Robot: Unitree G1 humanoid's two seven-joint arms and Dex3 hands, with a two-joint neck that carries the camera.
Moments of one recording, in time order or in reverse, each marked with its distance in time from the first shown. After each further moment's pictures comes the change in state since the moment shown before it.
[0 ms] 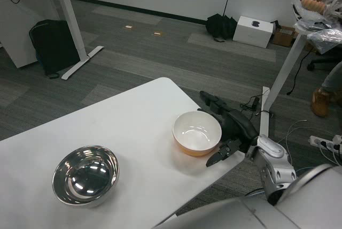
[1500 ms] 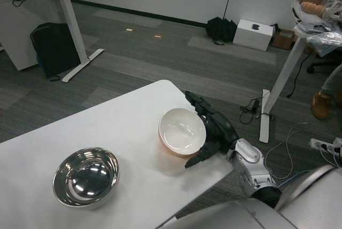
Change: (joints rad) left arm 0.036 -0.005 0.000 -0.035 -0.010 0.000 -0.001; right arm -0.094 -0.007 0.188 0.226 -0.026 -0.334 -0.193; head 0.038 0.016
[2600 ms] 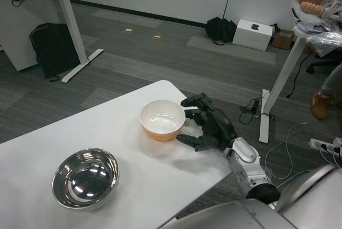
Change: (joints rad) left arm 0.000 -0.006 0.000 0.001 -0.015 0.000 0.000; right arm -0.041 -0.032 0.072 0.084 0.028 -0.111 -0.057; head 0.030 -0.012
